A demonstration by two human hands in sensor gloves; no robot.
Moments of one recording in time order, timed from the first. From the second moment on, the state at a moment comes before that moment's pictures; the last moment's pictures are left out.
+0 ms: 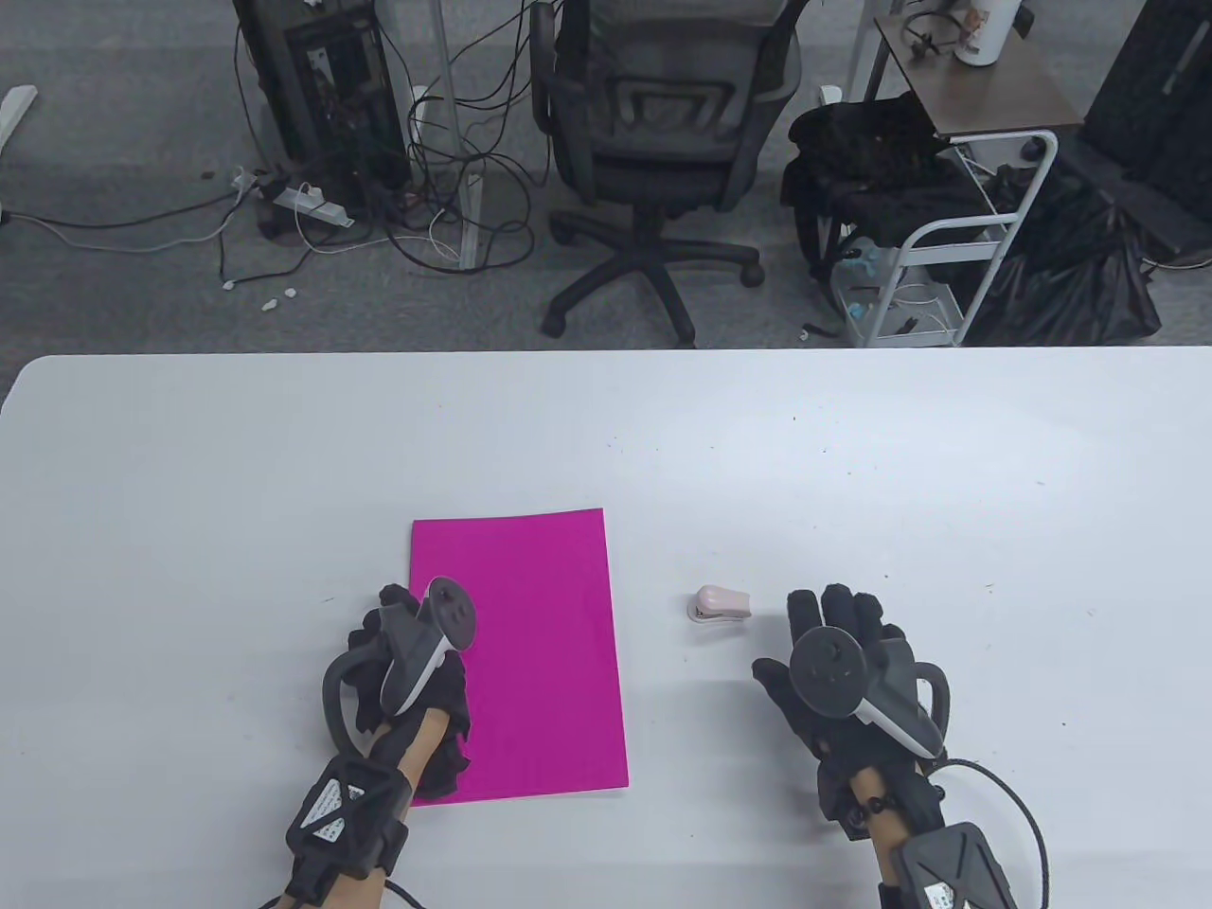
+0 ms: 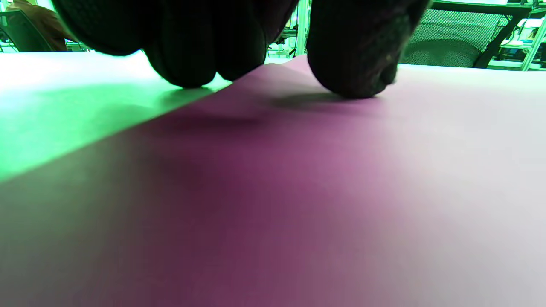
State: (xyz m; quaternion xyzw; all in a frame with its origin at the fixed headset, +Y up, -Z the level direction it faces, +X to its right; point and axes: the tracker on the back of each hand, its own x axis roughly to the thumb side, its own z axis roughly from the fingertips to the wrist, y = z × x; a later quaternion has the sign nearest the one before) left_hand -0.208 -0.757 -0.315 -0.11 0.17 0.01 0.98; right_hand 0.181 -0.719 -0.270 0.07 0.04 0.99 0.11
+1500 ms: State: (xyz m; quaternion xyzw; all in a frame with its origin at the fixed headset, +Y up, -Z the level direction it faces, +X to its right) left_hand -0.223 -0.706 -0.251 -0.02 -0.08 -0.01 1.00; right_hand 0.189 -0.723 -0.269 0.09 0.04 0.99 0.11
